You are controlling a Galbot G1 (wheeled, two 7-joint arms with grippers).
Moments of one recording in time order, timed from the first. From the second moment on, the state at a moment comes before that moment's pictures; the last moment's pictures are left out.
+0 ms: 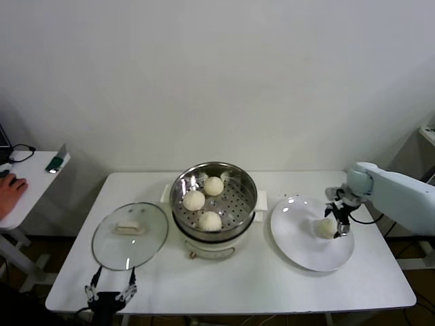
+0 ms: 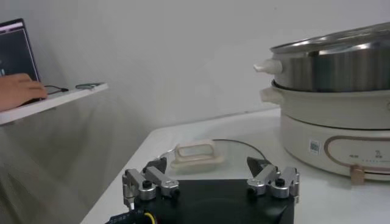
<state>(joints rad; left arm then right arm) 1.77 -1.59 -0.75 -1.95 0.08 -0.11 0.07 0.23 0.79 -1.29 0.88 0.17 -0.05 -1.02</state>
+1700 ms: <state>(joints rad) 1.76 -1.58 -0.73 -1.97 0.07 -0.11 0.07 0.99 0.98 -1.67 1.45 0.76 -0.30 -0.91</state>
